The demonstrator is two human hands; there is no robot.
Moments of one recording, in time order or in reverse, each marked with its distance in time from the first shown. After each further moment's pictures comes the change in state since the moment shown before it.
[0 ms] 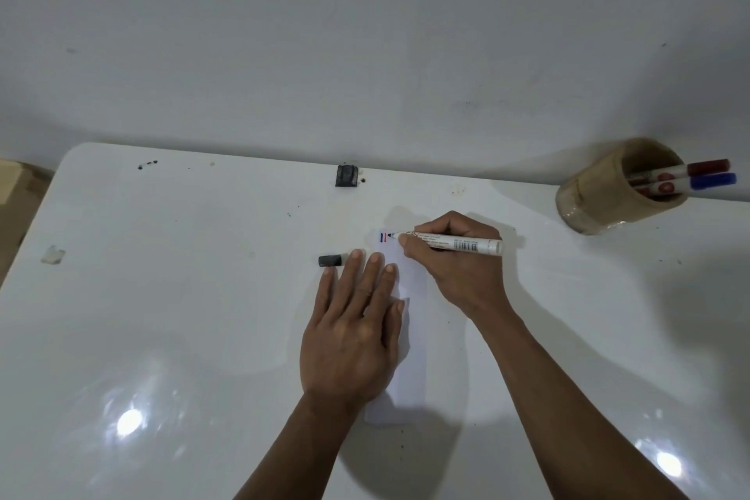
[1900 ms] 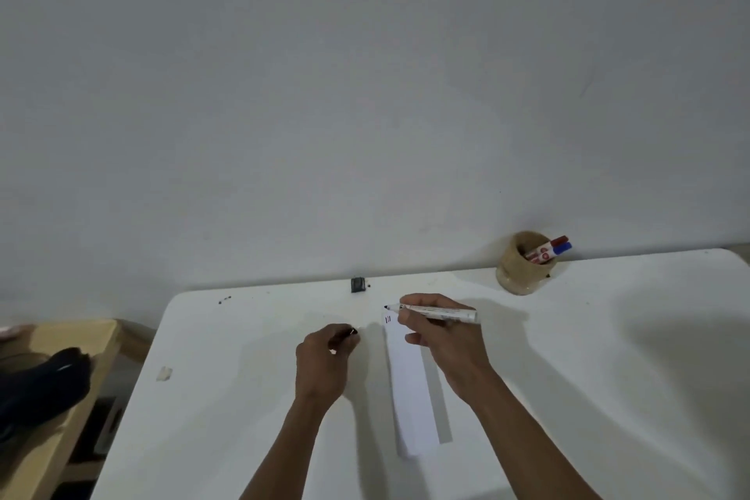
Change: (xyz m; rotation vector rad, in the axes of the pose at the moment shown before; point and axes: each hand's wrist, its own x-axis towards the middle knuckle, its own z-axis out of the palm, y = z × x) left_hand 0.053 -0.045 -0.115 -0.690 -0.165 -0.496; right_hand -0.092 -0.132 -0.004 0.465 0.054 0.188
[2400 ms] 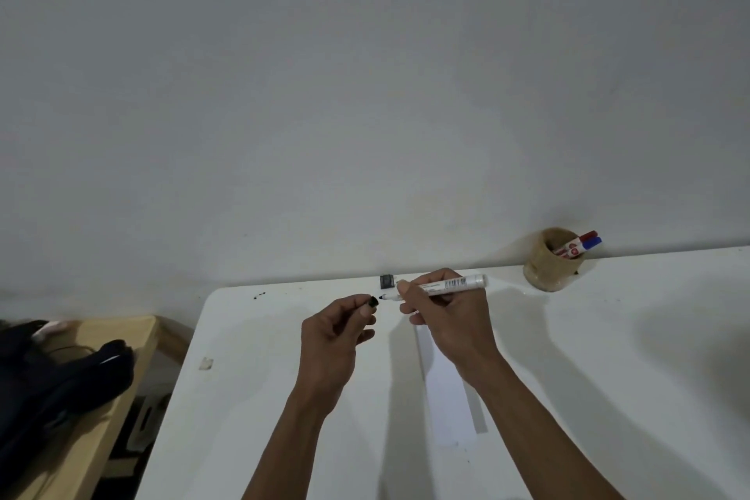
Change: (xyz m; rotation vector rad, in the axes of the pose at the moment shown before) left_hand -0.026 0.037 -0.060 -0.653 -0.067 -0.012; right_hand -0.024 -0.024 0.056 -0.122 0.021 -0.147
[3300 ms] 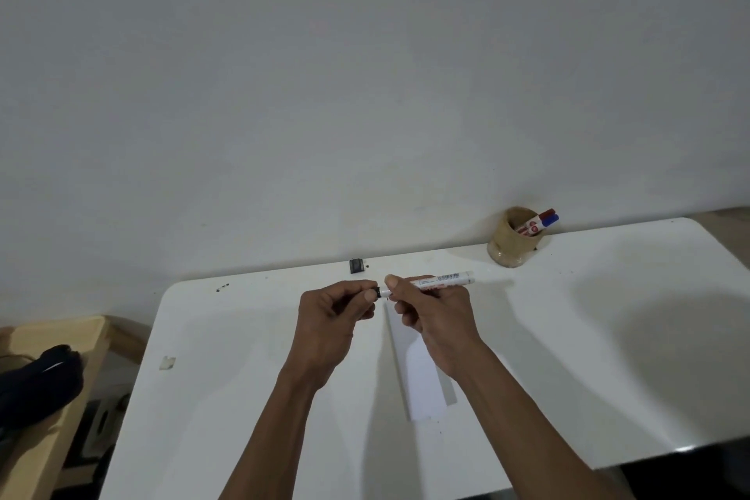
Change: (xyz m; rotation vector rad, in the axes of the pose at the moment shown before) left_hand 0.007 0.006 0.020 0.134 -0.197 0.023; right_hand -0.008 0.011 -0.017 0.179 0.047 0.226
